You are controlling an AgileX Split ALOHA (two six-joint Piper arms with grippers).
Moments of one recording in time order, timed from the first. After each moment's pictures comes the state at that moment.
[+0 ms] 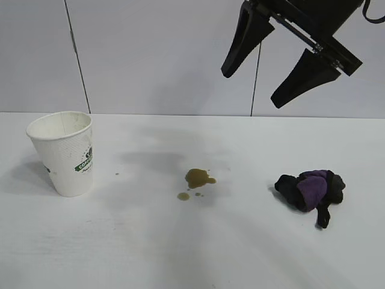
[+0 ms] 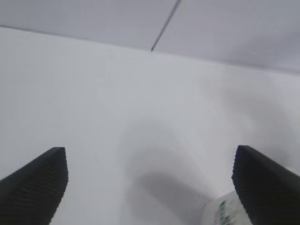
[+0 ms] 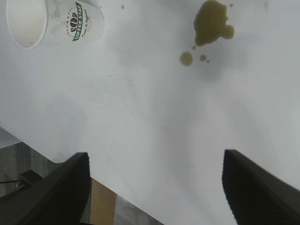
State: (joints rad) left arm 0.68 1.29 -1.28 -1.40 1.08 0.99; right arm 0.24 1.70 -1.40 0.56 1.08 -0.12
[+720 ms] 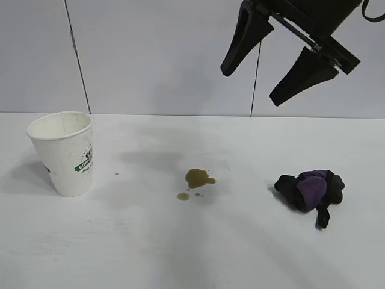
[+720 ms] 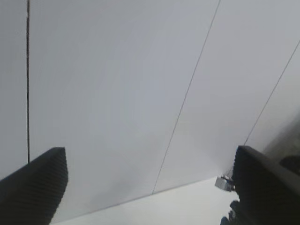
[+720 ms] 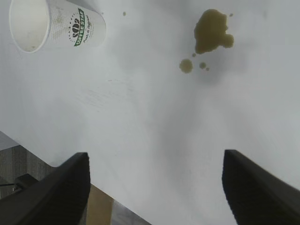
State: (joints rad) left arm 0.24 0.78 -1.57 -0.75 1.27 0.69; right arm 0.24 1.70 -1.40 0.56 1.08 -0.12
